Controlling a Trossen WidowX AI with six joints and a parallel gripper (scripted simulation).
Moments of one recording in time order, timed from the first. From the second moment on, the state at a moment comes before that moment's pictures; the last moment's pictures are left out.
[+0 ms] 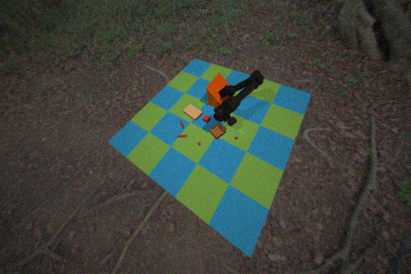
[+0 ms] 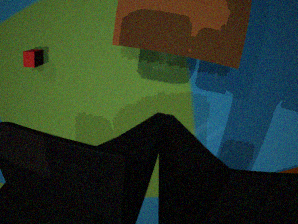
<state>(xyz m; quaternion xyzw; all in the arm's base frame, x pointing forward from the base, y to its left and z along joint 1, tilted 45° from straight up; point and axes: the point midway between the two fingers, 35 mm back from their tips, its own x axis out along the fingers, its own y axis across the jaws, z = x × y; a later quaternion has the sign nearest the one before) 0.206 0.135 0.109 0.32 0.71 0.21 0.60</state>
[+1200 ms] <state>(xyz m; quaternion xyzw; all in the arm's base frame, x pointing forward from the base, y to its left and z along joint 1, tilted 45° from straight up) 0.196 0.103 0.145 0.32 0.71 0.21 0.59</state>
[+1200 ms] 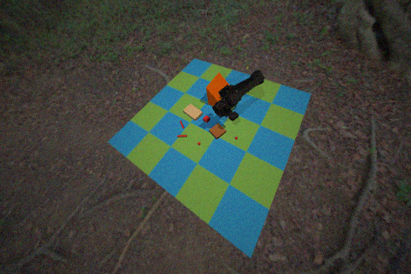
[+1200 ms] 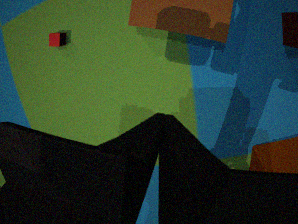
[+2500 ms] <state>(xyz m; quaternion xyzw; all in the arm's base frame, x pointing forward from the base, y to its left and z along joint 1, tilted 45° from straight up) 0.288 0.032 -0.028 0.33 0.71 0.19 0.59</state>
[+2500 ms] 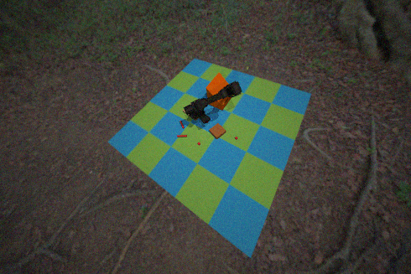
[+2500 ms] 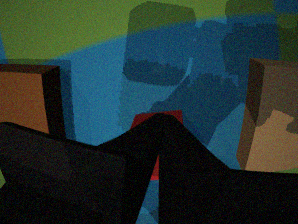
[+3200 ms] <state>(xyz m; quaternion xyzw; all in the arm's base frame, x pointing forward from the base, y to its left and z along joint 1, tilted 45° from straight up) 0.280 0.068 -0.067 0.33 0.71 0.19 0.59</state>
